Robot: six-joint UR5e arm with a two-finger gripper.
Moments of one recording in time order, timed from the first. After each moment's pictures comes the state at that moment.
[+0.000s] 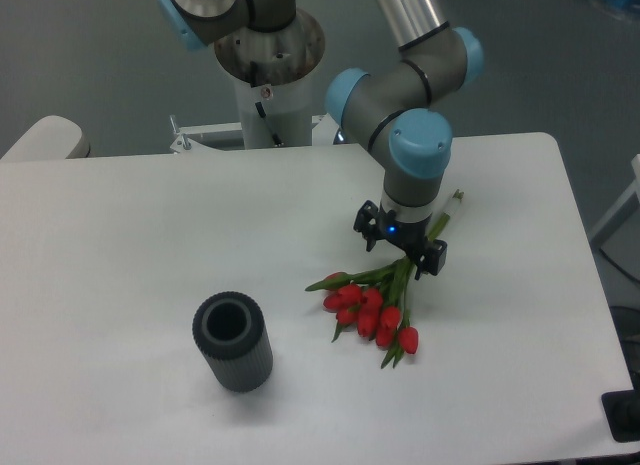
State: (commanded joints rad) arm 2.61 -1.95 -1.89 -0.77 1.52 1.24
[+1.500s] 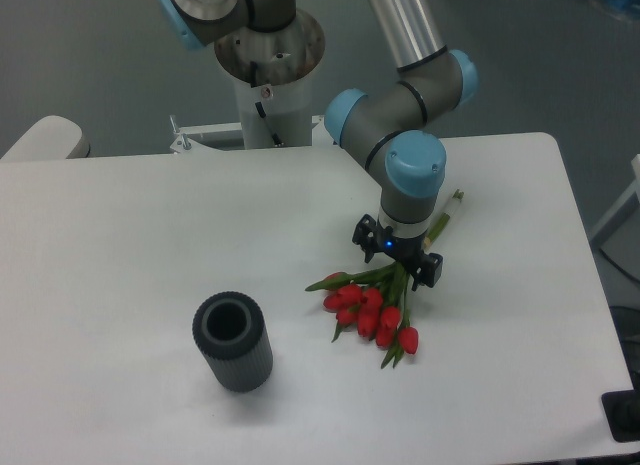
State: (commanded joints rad) arm 2.62 -1.99 -1.89 -0.76 1.53 1.25
